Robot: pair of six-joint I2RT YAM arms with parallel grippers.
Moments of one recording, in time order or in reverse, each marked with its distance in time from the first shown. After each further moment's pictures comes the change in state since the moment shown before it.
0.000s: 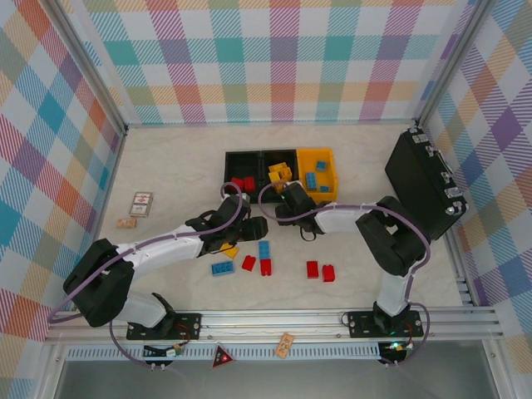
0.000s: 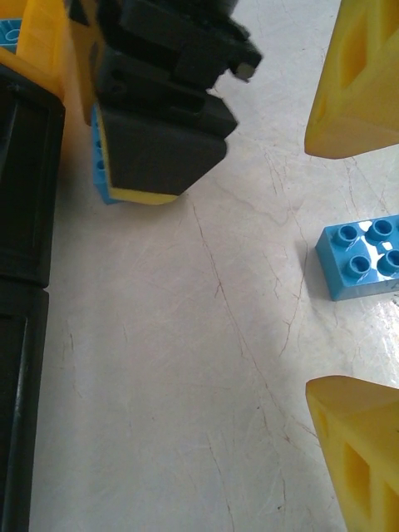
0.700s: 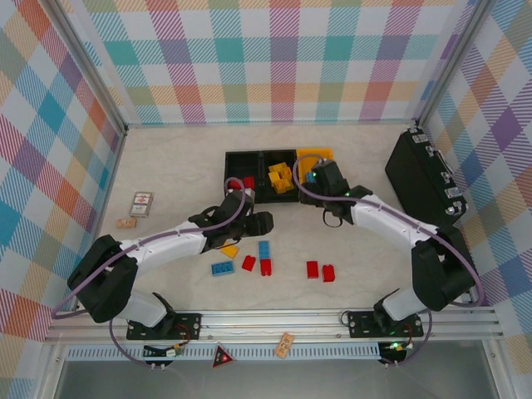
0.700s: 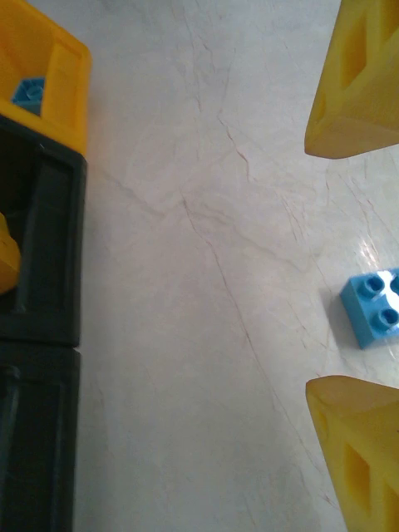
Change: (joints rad) left arm 0.000 0.035 0.056 0.045 0.050 0.004; right arm -0.177 -0.321 0.089 -0.330 -0.039 0.153
